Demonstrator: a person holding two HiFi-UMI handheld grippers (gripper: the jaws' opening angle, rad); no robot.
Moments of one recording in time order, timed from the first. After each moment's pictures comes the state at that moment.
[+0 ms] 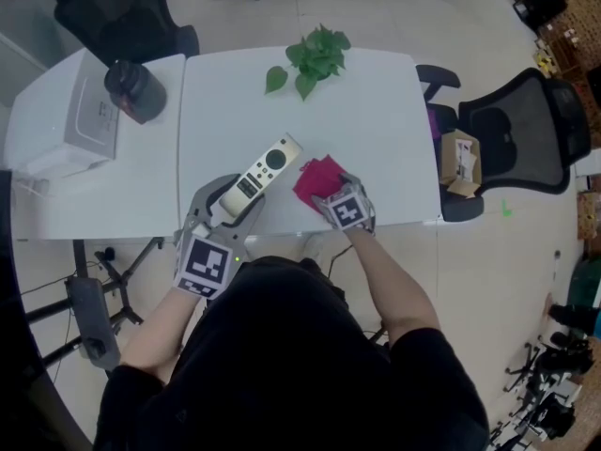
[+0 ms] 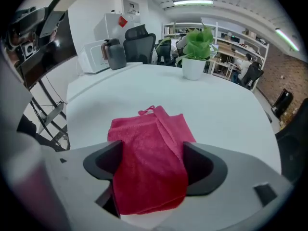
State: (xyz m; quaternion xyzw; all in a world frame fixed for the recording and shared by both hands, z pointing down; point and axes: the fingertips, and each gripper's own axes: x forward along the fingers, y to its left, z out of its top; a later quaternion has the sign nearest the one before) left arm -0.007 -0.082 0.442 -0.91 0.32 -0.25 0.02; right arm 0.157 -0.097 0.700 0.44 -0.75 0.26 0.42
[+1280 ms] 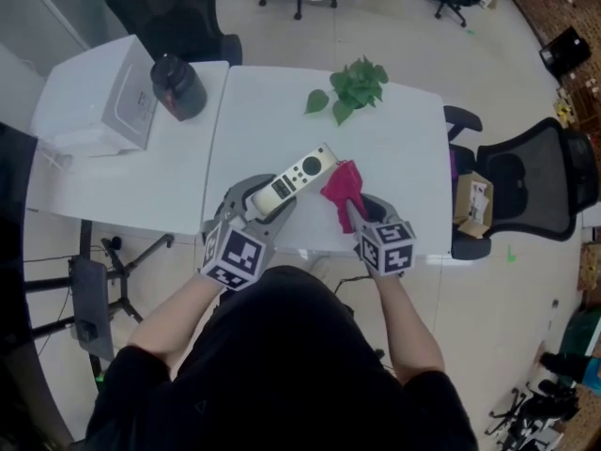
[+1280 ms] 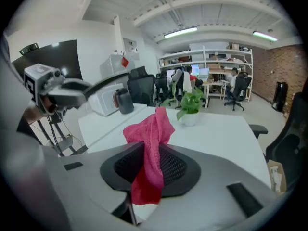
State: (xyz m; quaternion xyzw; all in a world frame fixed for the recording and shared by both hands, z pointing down) left arm -0.009 -0.099 0.434 -0.91 0.35 -0.24 0.04; right arm 0.134 -0.099 0.525 0.48 -0.82 0.22 0.24
